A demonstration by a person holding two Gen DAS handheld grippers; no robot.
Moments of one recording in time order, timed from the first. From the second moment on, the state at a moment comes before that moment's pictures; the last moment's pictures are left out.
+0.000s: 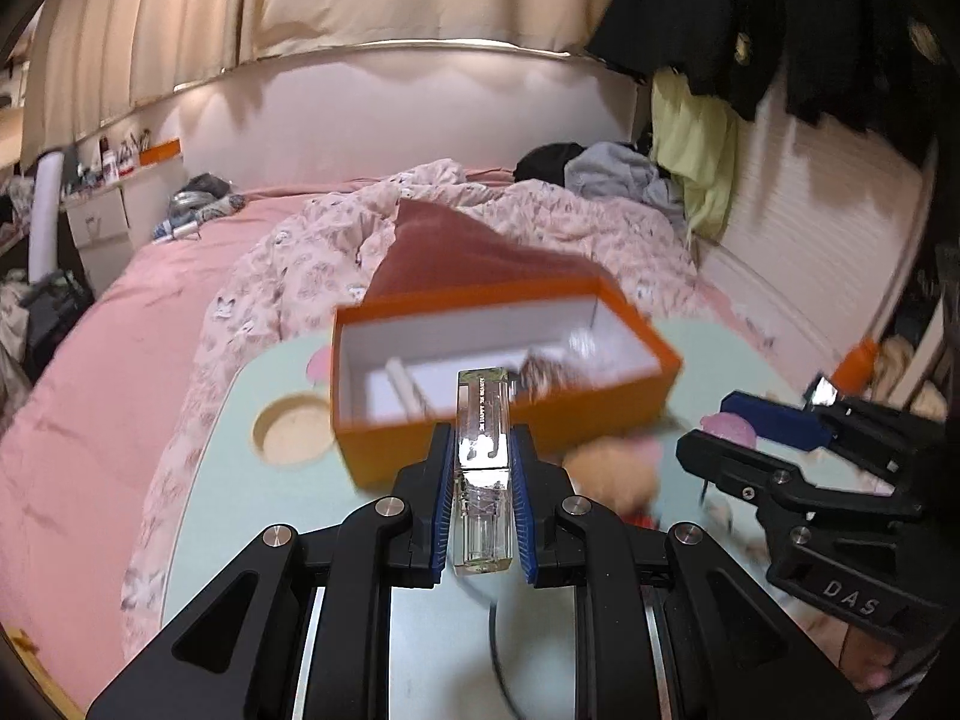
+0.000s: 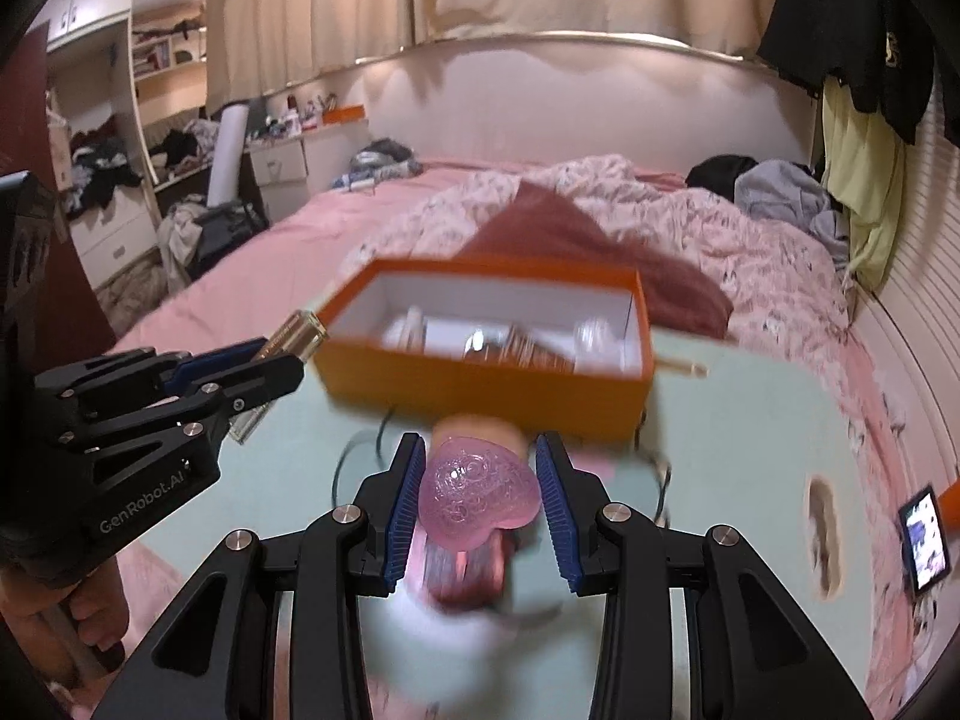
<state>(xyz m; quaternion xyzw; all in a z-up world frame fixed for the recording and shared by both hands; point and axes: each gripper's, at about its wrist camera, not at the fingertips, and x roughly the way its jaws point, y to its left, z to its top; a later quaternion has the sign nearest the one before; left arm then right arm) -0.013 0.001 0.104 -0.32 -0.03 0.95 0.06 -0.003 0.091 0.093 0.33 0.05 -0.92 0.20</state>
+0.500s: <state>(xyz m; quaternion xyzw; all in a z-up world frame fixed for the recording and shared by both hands) -0.141 -0.017 0.084 -0.36 -0.03 0.93 0.00 -0.150 0.076 0.101 0.38 0.03 -0.91 0.14</state>
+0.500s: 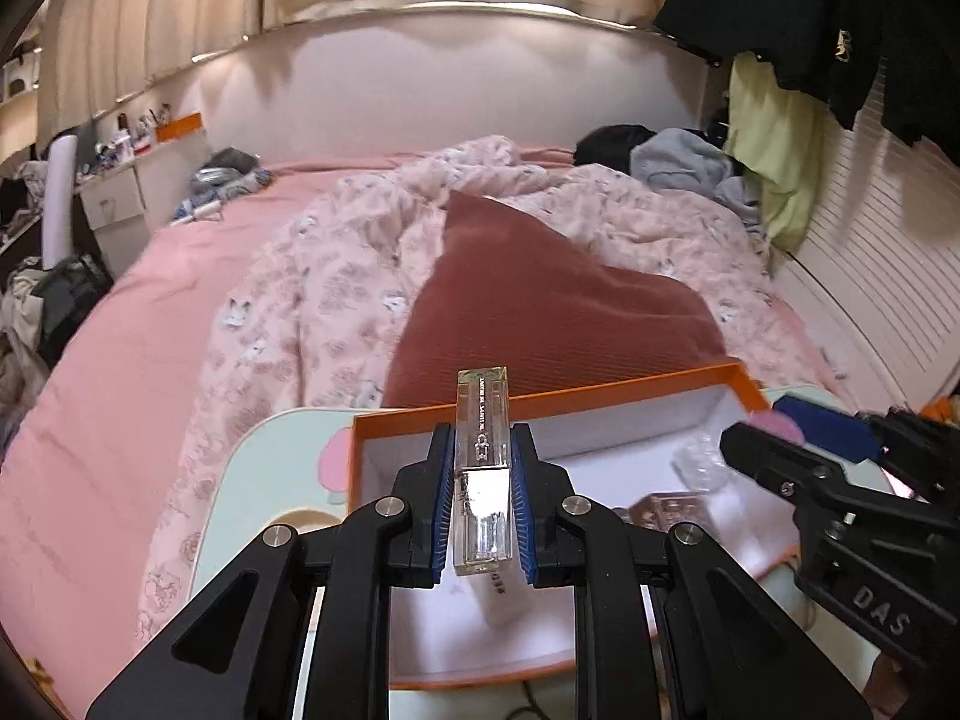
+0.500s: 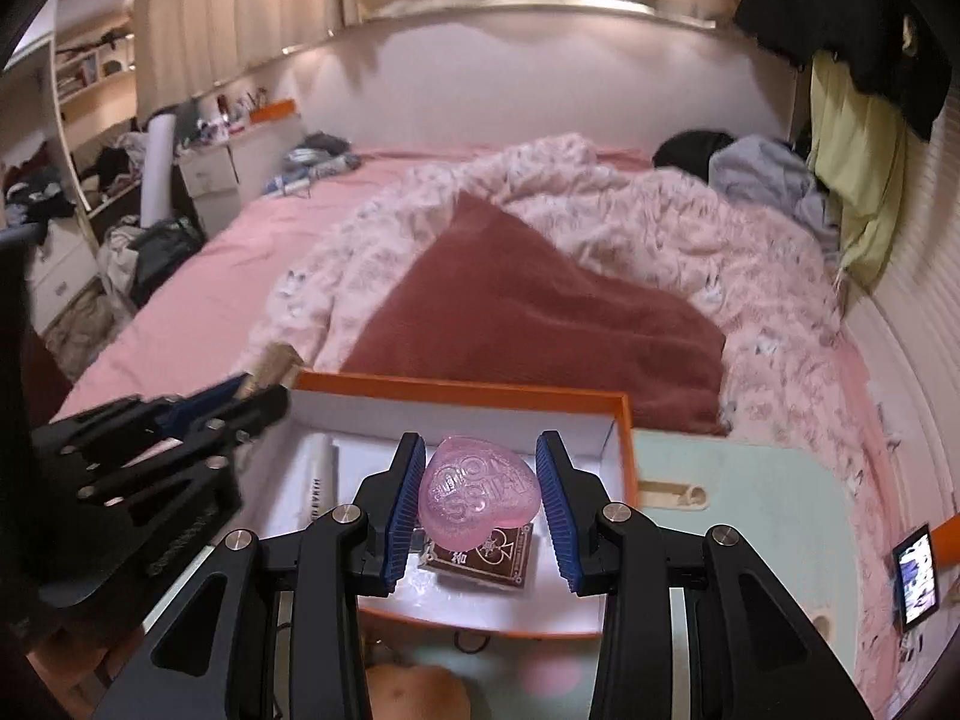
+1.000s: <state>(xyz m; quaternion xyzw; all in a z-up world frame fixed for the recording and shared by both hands) -0.137 -0.019 0.095 -0.33 -0.03 0.94 -0.02 -0.163 0.086 0.089 0.39 0.01 -0.91 0.11</state>
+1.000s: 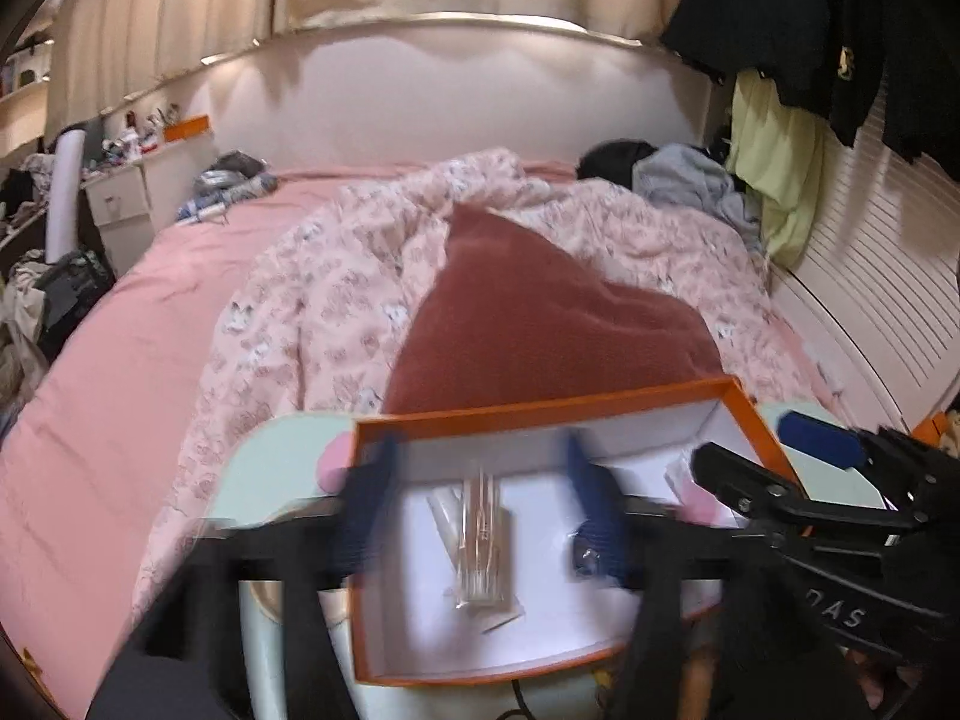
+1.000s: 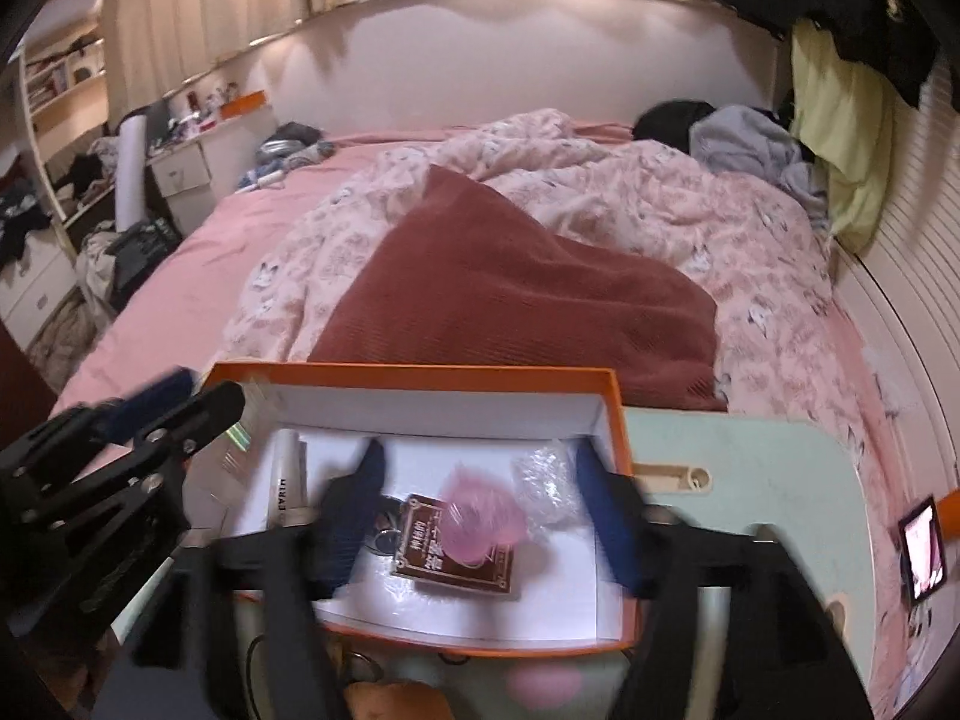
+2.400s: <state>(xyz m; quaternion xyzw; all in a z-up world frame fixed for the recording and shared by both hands) 0.002 -0.016 -0.004 -0.43 -0.02 0.90 -0.02 -0.017 0.150 0.001 0.45 0.04 -0.89 0.06</state>
